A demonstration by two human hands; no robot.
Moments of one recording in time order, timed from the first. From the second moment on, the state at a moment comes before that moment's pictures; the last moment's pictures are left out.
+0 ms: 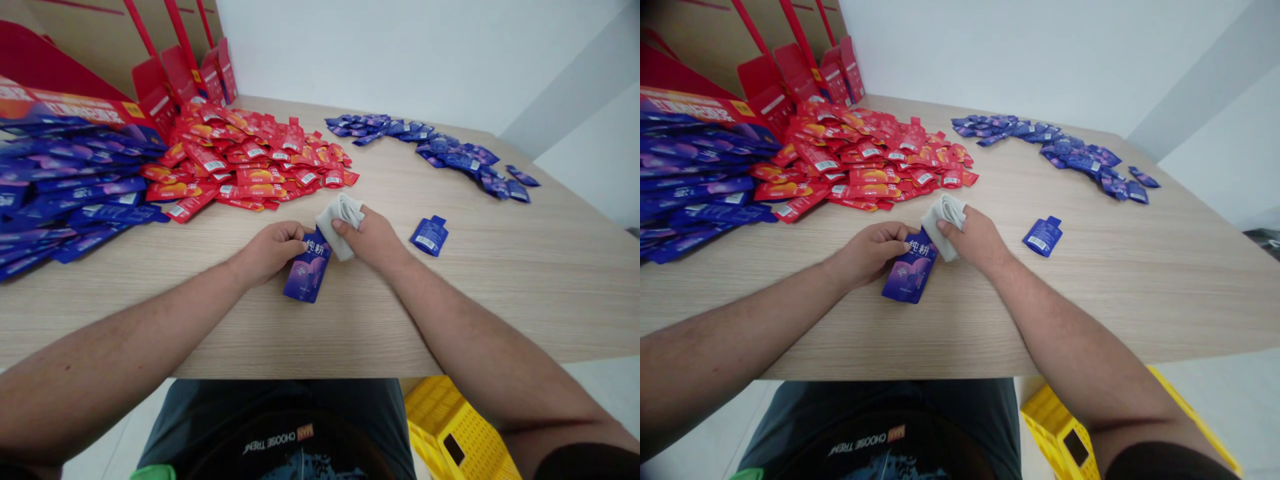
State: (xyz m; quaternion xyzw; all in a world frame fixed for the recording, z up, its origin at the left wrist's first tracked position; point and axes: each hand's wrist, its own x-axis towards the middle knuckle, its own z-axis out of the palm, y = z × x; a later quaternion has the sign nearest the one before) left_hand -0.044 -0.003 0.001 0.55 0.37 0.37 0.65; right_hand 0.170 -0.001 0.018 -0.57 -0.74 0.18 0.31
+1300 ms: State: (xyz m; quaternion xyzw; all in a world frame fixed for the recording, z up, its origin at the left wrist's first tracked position) left_hand -0.040 -0.002 0.006 0.48 0.44 0.38 0.66; right_hand 0.160 -0.017 0.031 -0.55 -0.80 0.11 0.20
